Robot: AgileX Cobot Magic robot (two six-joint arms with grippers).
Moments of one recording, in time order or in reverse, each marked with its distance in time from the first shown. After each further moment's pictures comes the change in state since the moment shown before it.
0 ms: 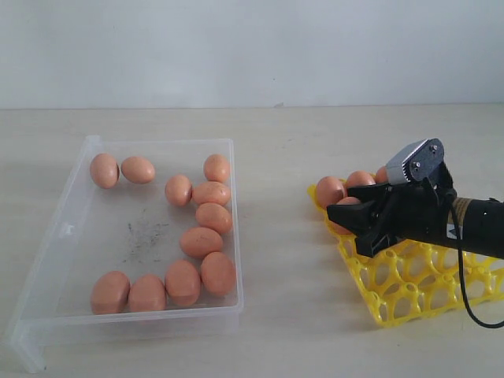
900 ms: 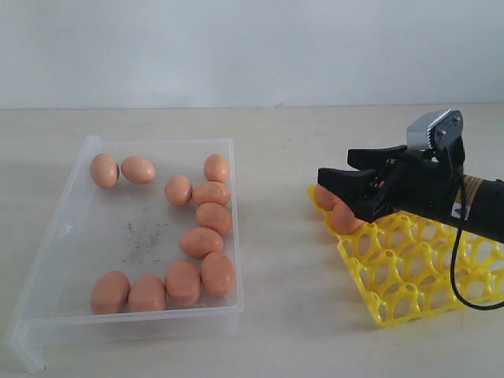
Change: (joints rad) left arm 0.000 0.000 0.000 0.000 0.000 0.000; right arm 0.004 -0.056 0.000 0.039 -0.181 0.098
